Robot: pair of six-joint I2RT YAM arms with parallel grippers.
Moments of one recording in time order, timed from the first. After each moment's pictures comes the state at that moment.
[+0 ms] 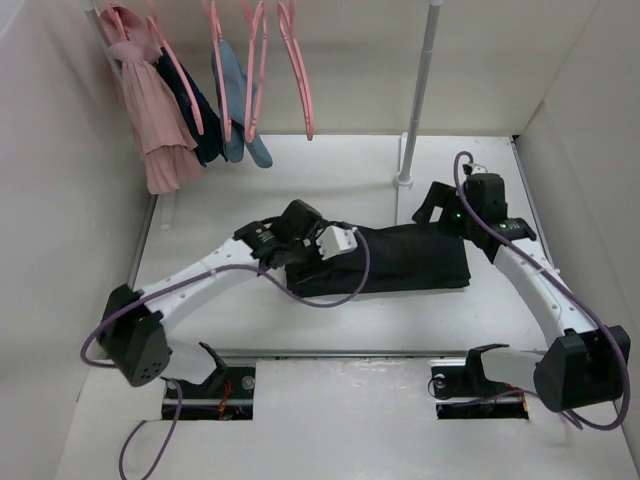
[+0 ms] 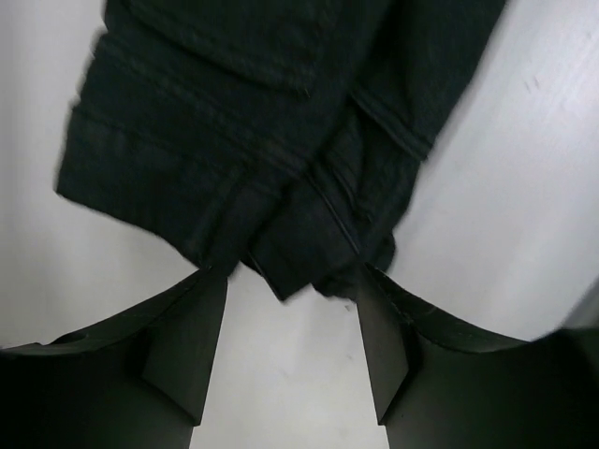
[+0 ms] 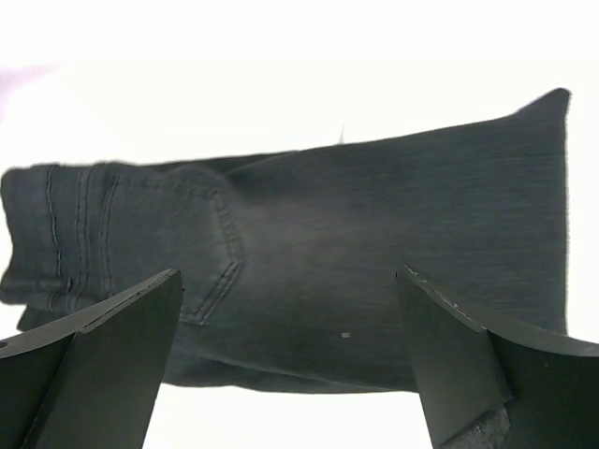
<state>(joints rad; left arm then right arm) -0.77 1.32 1.05 -0.70 0.05 0.51 0.20 1.20 0.97 -0.44 -0.09 0.45</state>
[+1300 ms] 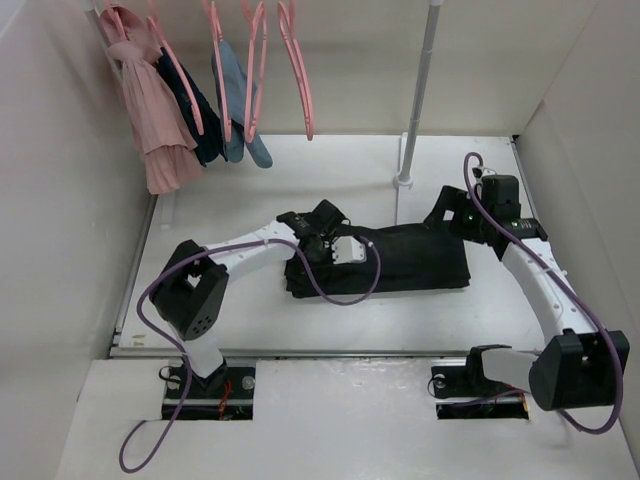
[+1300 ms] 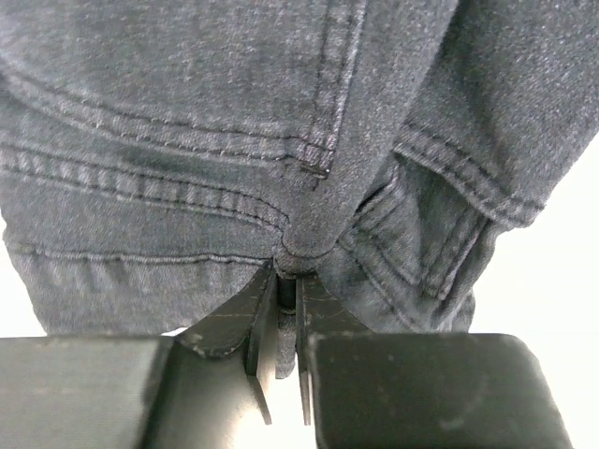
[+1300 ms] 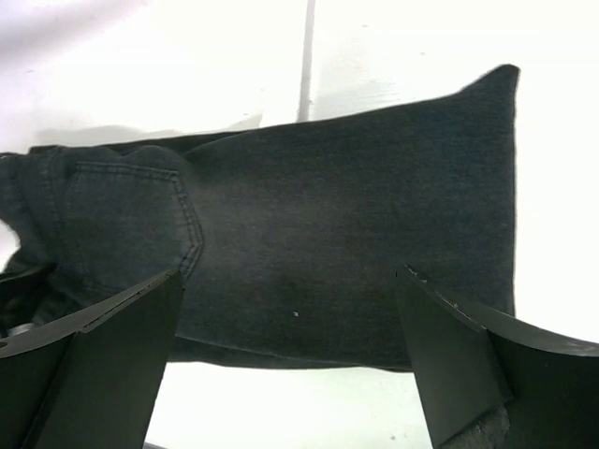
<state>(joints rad) -0.77 1.71 1.18 -0.67 -0.02 0.74 0.06 1.19 0.98 -0.52 -0.20 0.35</state>
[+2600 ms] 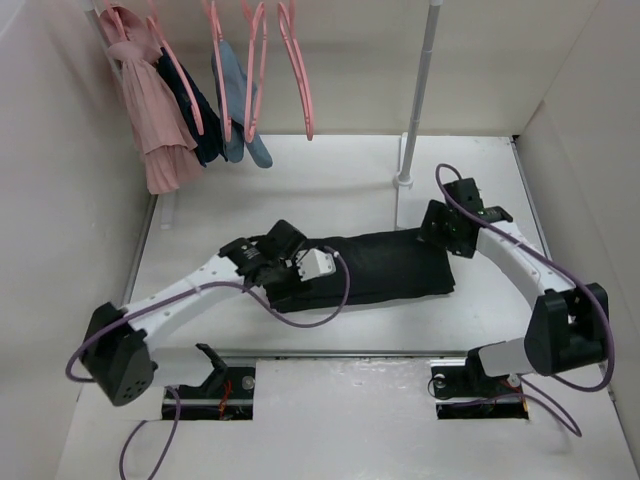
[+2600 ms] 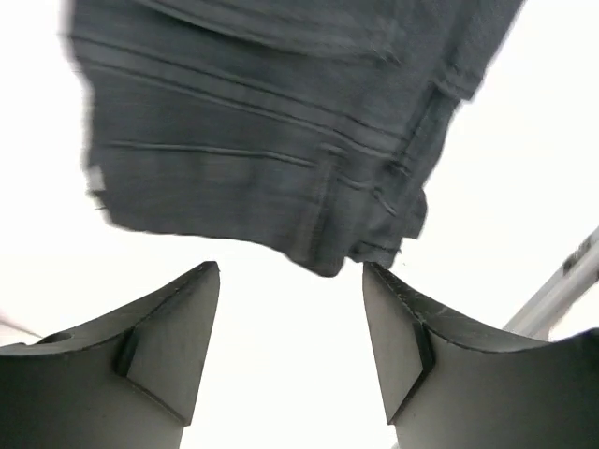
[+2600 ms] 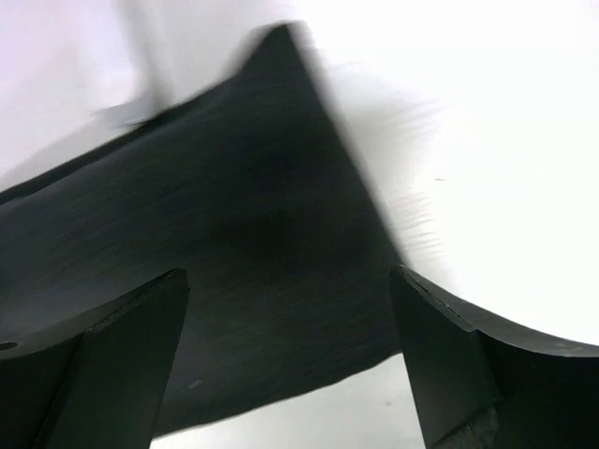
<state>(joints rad) -0.77 1.27 0.92 -0.81 -0.06 0.59 0.19 1.40 1.00 -0.66 0.15 0.54</state>
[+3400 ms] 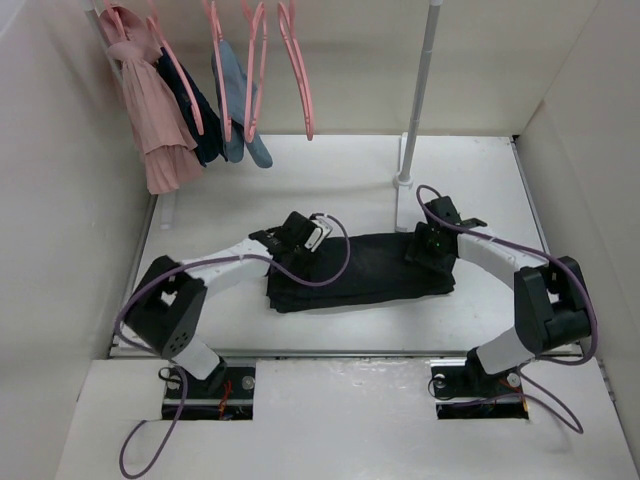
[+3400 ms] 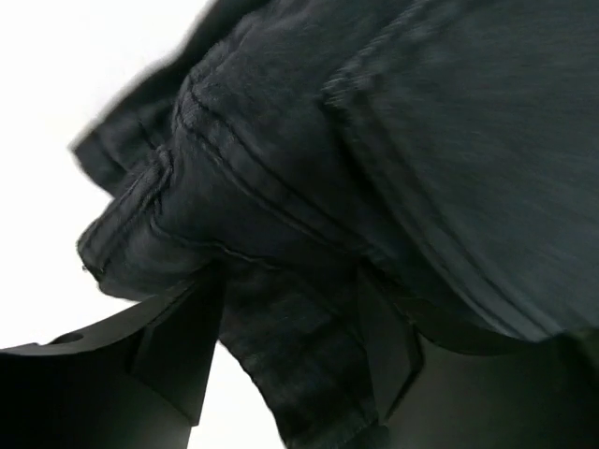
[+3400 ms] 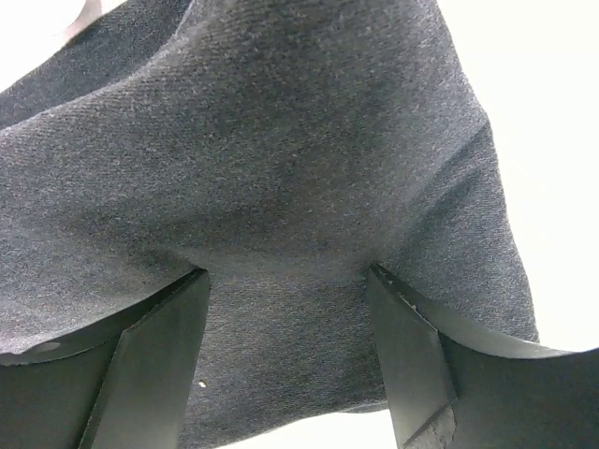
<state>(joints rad) -0.68 1.52 0.90 -0.43 -0.18 0.10 0.29 1.52 0.88 -0.55 0.10 0.67</state>
